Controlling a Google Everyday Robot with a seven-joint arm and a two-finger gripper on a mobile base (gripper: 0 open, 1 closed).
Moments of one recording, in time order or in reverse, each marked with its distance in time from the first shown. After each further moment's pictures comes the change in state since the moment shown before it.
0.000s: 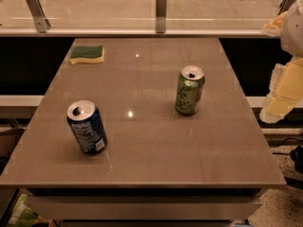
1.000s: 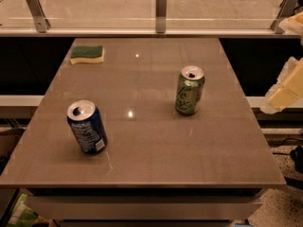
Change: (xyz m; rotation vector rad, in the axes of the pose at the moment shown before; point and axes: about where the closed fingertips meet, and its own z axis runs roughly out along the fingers) arm 0.011 -0.017 -0.004 0.071 -0.189 0.151
